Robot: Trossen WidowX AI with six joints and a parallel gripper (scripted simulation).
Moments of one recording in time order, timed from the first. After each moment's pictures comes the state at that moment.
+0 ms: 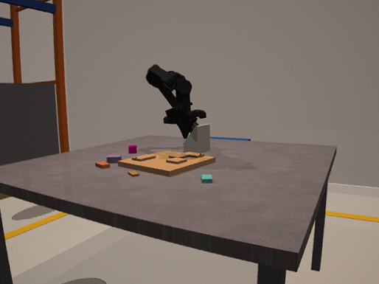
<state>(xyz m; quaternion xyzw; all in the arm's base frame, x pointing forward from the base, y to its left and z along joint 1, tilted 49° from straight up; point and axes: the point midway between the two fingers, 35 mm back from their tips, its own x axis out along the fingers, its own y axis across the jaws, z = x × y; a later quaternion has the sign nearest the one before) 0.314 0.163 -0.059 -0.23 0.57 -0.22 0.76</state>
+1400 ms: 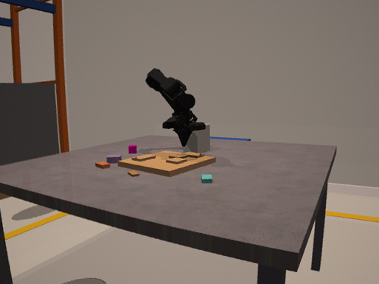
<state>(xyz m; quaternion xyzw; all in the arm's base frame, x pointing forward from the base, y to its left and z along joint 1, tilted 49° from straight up) 0.302 0.122 -0.070 -0.28 0.61 -0.29 0.69</state>
